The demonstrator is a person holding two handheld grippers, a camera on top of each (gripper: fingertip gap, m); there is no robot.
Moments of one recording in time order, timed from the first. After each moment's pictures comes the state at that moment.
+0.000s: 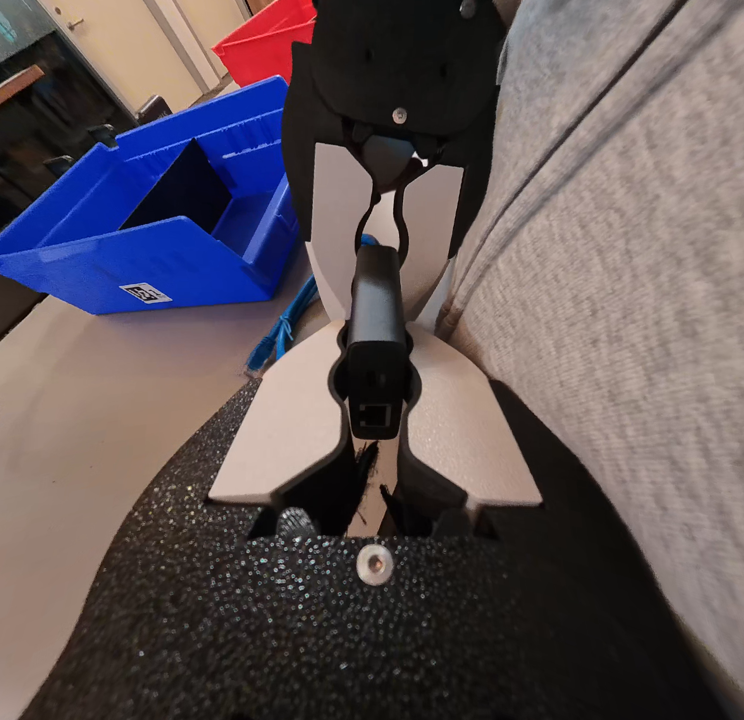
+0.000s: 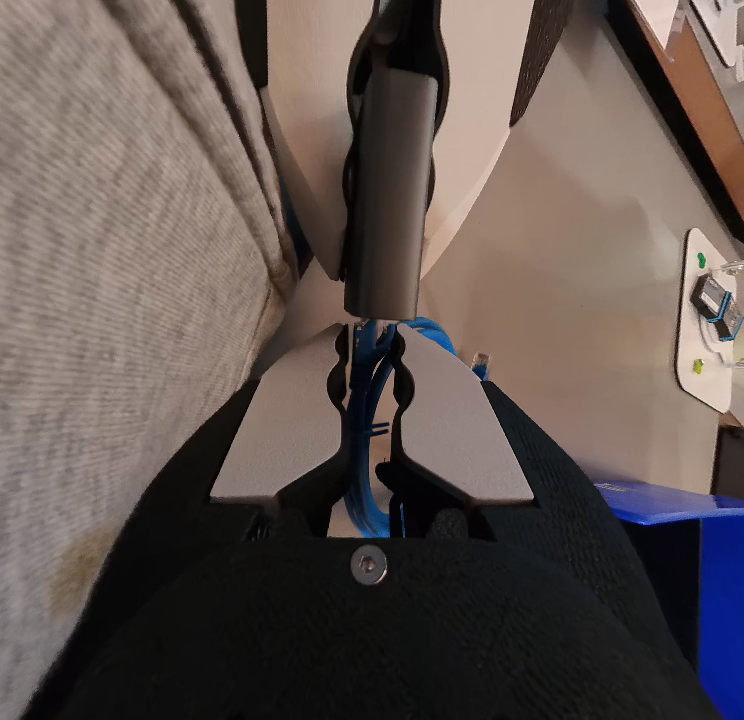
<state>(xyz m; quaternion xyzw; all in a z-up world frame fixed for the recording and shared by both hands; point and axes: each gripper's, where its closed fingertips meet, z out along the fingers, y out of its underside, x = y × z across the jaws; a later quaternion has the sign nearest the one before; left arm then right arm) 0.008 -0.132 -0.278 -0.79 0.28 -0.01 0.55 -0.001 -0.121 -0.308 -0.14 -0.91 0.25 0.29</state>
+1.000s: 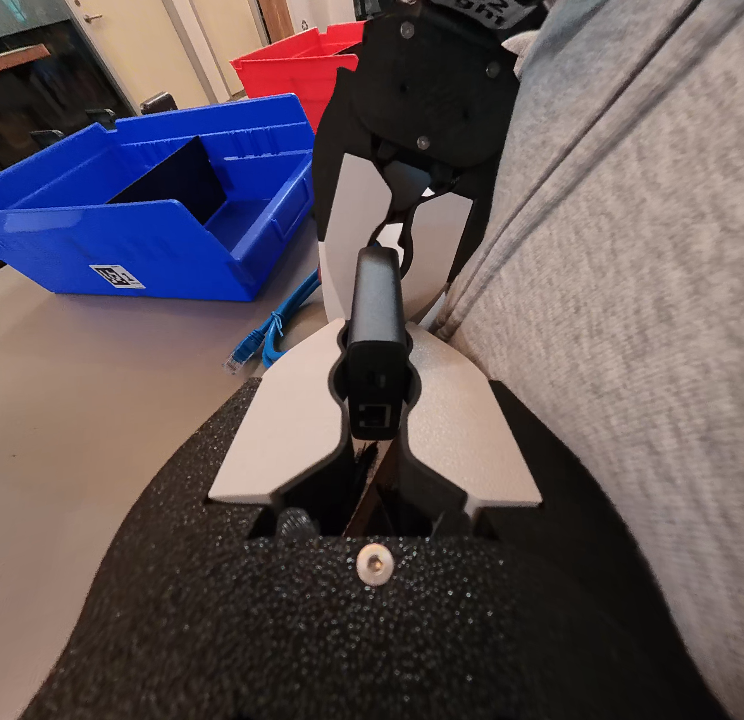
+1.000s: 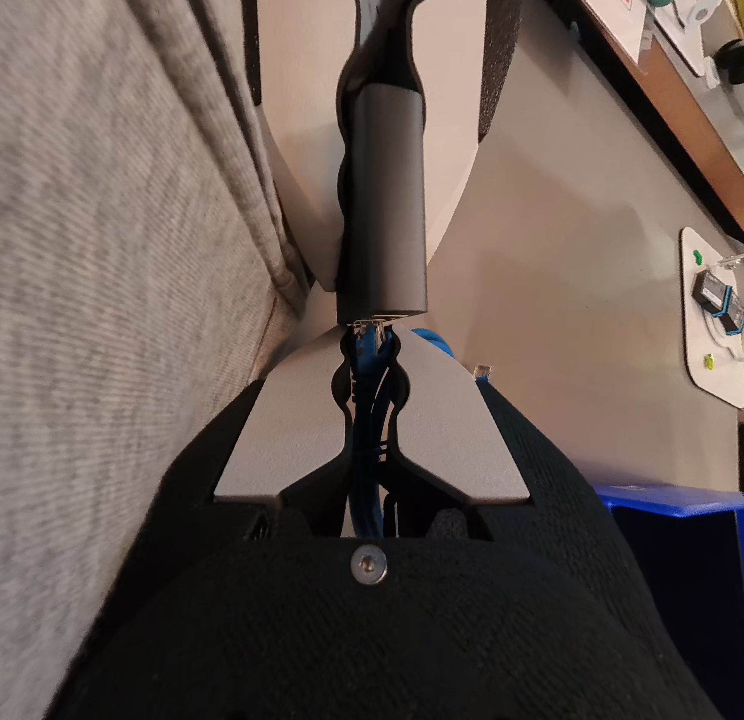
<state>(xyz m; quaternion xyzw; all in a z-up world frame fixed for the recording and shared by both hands) 0.014 -0.131 -0.279 -0.78 0.22 -0.06 0.58 0.002 -0.125 -0.308 -0.16 -0.90 0.29 0.30</state>
